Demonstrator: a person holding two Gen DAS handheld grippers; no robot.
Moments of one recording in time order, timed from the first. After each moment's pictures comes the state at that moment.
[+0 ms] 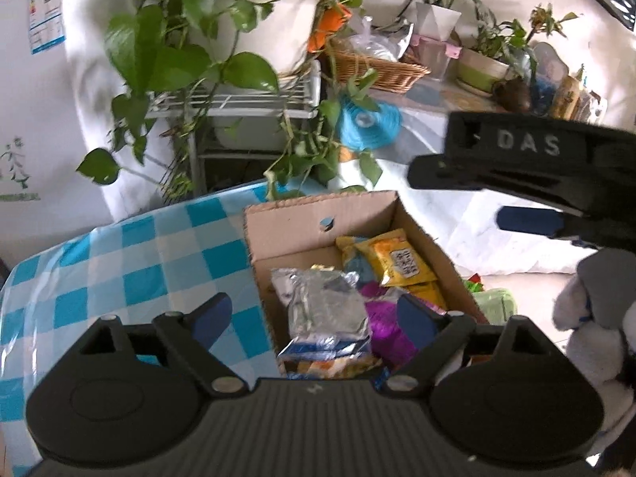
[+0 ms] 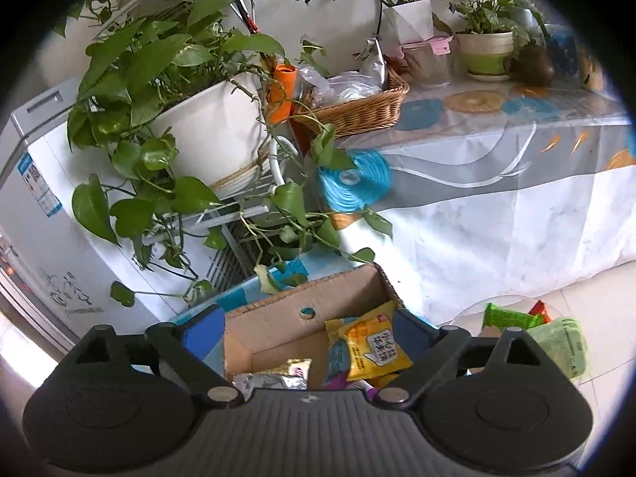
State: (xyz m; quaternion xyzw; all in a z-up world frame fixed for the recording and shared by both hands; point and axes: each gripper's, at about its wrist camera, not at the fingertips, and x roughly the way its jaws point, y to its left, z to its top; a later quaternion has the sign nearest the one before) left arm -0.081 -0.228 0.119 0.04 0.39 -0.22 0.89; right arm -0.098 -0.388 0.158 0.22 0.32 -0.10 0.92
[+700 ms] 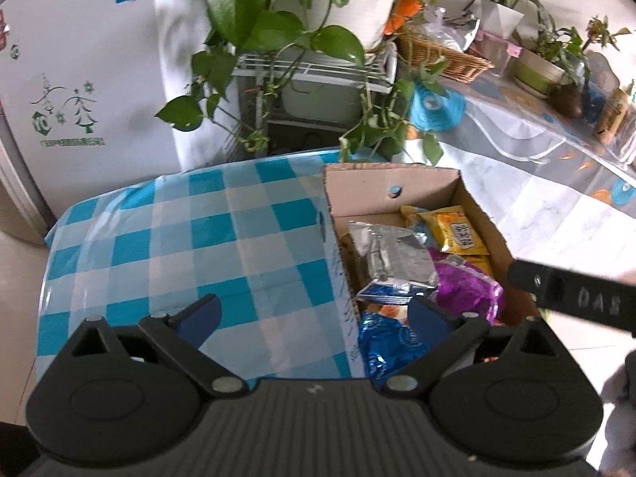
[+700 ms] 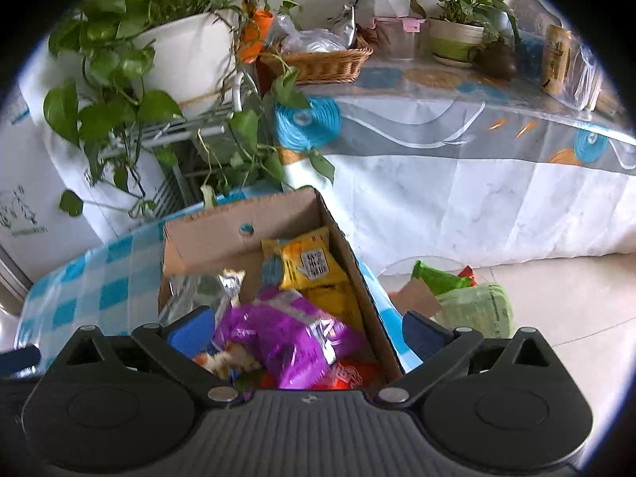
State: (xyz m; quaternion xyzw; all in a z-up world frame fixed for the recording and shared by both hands) left arm -0.097 -0.181 0.115 0.03 0.42 -0.14 0.90; right arm -0.139 -0.357 0.142 0.13 0.40 -0.16 0.89
